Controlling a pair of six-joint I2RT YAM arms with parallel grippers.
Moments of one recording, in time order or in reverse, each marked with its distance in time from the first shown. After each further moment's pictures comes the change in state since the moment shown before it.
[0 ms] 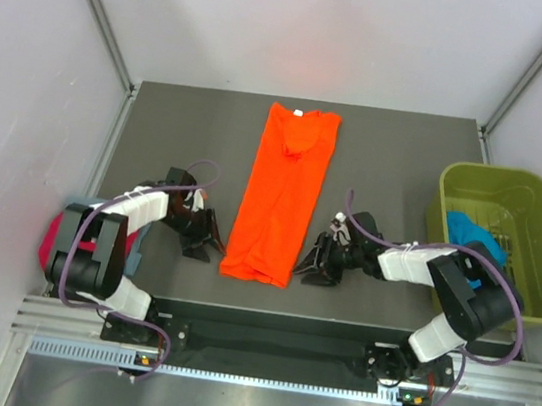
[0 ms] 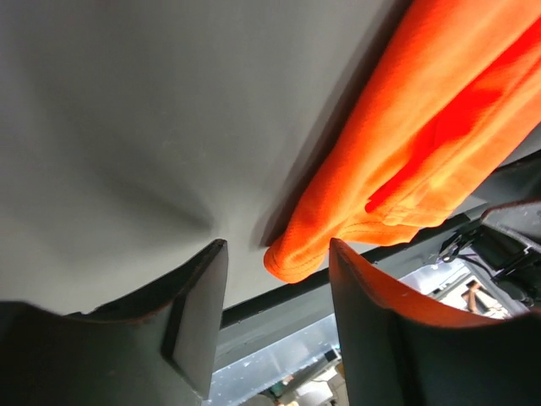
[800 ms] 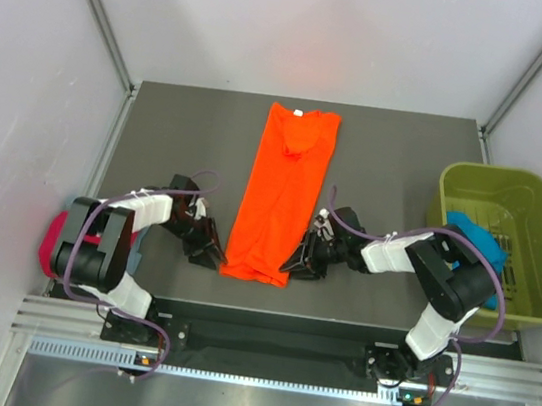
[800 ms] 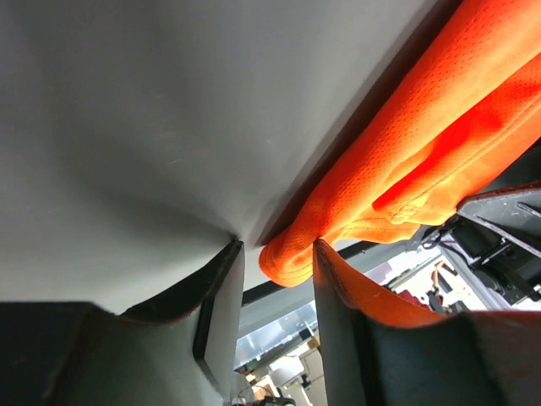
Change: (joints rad) left arm -0.011 0.043 -0.048 0.031 0.054 -0.060; right arm 0.093 0.153 0.099 0.109 0.000 0.088
